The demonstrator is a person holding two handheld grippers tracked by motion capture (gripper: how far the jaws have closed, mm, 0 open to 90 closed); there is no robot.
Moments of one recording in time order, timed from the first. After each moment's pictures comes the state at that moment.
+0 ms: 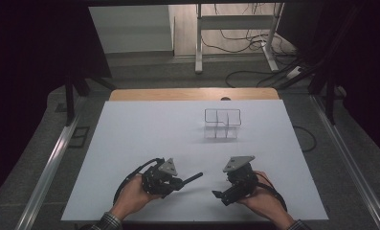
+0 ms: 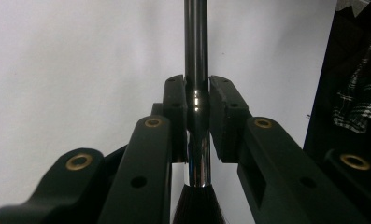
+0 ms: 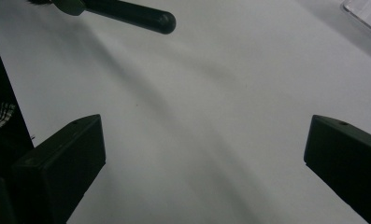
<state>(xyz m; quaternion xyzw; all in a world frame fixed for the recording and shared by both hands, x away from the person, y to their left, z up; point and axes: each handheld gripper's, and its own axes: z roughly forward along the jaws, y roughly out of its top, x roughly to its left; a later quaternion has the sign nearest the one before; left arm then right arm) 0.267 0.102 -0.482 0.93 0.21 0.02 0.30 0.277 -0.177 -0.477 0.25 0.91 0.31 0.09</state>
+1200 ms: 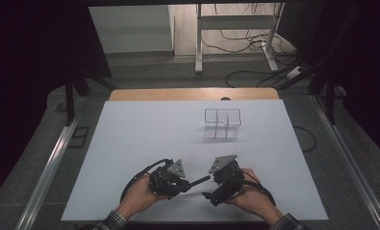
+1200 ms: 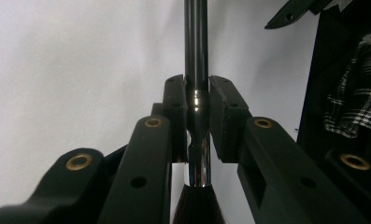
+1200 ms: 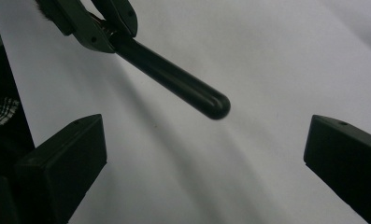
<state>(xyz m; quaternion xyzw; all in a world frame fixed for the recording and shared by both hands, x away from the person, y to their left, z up) 0.268 0.082 -0.481 0.94 0.18 0.01 0.29 0.280 -0.141 -0.480 0.21 0.93 0.29 0.08</state>
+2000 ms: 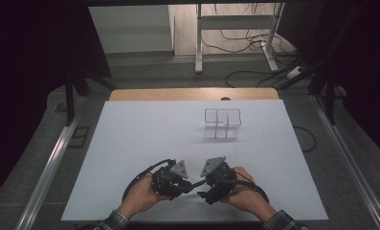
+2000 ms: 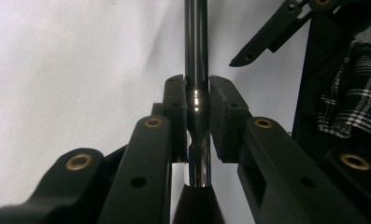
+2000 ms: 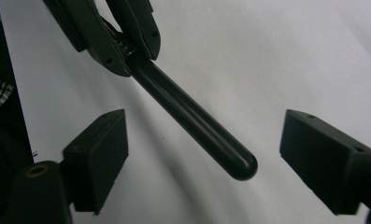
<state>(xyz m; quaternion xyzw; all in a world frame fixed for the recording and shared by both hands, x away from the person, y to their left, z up) 0.269 0.076 -0.480 0.94 0.17 0.00 0.29 0.279 -0.122 -0.482 0.15 0.95 0.26 0.10</state>
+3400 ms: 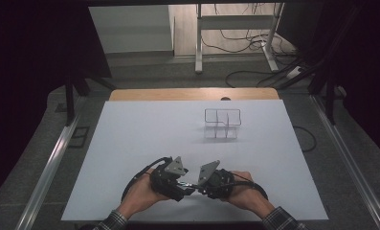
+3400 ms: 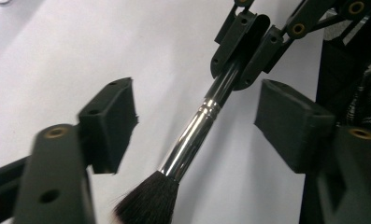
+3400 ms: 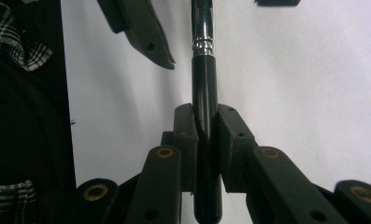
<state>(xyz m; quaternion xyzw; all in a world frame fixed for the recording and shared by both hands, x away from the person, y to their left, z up) 0.269 0.083 -0.479 0.92 0.18 0.04 0.34 0.273 -0.116 -0.478 0.05 0.97 0.25 0.07</state>
